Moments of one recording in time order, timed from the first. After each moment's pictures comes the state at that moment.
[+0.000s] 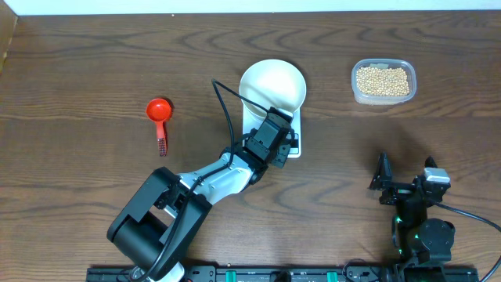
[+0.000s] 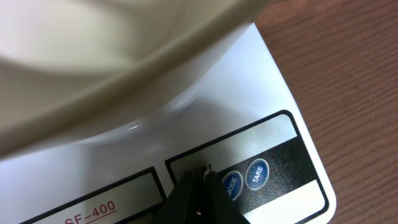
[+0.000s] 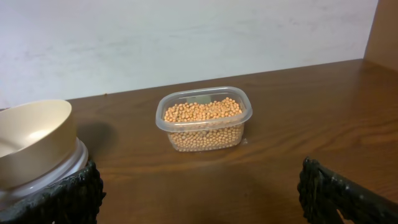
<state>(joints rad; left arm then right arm) -0.68 1.80 0.87 0.02 -0.10 -0.22 0.03 0.01 0.01 -0.06 0.09 0.15</state>
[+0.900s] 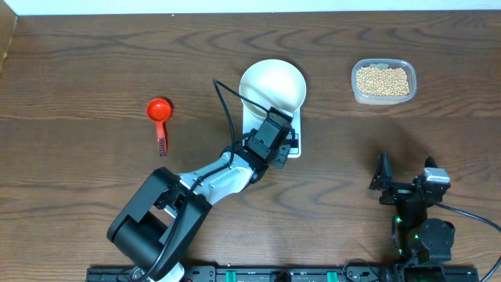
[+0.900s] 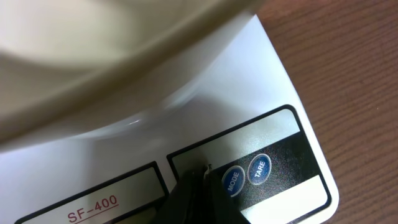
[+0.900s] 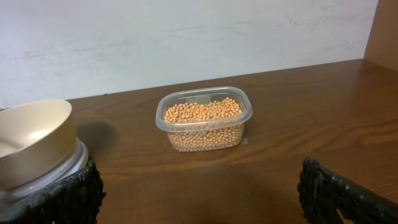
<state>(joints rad) -0.68 1.81 0.88 -0.02 -0.11 -0.22 0.03 0.01 0.01 -0.06 0.09 0.15</state>
